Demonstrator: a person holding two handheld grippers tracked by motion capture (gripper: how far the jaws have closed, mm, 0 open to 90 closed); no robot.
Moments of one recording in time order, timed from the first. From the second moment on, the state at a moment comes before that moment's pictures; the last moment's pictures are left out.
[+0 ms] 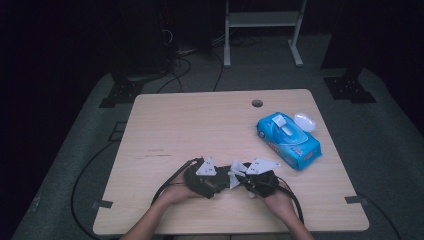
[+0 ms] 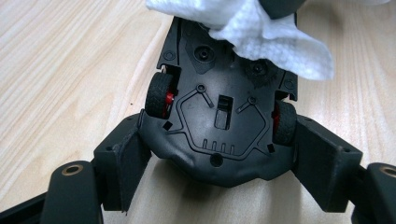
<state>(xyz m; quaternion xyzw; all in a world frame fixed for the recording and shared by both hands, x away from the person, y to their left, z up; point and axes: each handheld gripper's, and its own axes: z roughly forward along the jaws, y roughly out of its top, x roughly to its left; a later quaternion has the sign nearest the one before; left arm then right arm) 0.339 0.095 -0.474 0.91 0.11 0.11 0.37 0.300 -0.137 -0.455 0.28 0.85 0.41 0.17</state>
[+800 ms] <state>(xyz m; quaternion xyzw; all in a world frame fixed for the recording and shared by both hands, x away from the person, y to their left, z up) 0.339 0.096 -0.473 0.91 0.11 0.11 0.38 0.300 -0.160 -0.453 0.31 0.84 0.41 0.19</state>
